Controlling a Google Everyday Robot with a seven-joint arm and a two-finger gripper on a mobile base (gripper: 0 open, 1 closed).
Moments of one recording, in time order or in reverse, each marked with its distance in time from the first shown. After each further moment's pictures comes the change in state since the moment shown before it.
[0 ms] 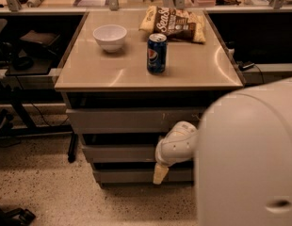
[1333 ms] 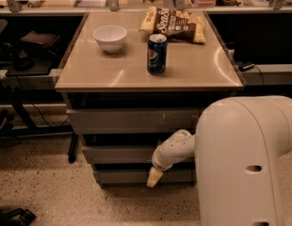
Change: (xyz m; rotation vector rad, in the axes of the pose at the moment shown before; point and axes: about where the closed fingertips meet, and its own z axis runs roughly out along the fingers) arm 0.000 0.013 0.079 -0.097 -0.063 0.118
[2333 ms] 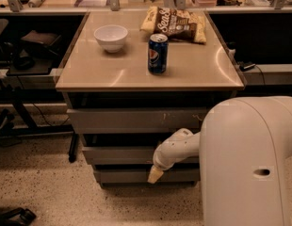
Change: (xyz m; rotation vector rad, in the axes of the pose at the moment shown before) arm -0.004 -0.002 -0.009 0.000 0.000 0.000
